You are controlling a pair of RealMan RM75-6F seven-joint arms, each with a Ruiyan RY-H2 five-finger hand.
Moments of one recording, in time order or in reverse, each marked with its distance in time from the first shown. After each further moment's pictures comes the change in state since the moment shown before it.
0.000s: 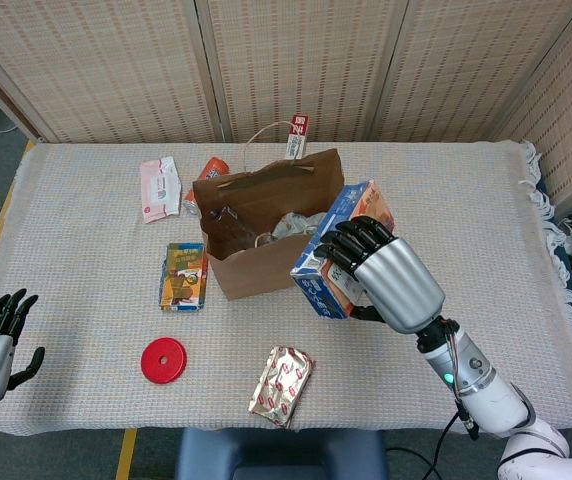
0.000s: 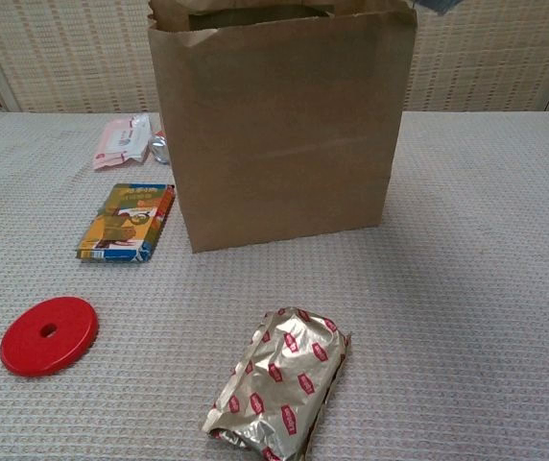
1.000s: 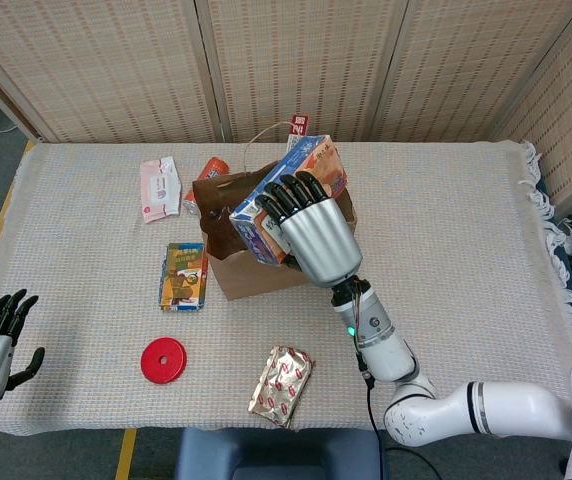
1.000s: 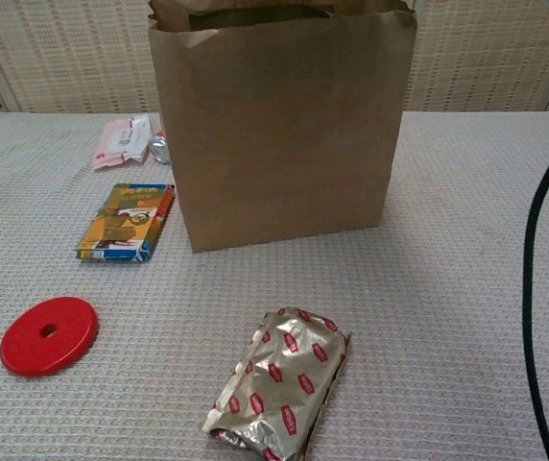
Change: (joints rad) left arm -0.001 0.006 0.004 0.009 0.009 -0.004 -0.033; right arm 0.262 -0.505 0.162 0.340 0.257 0.047 -0.402
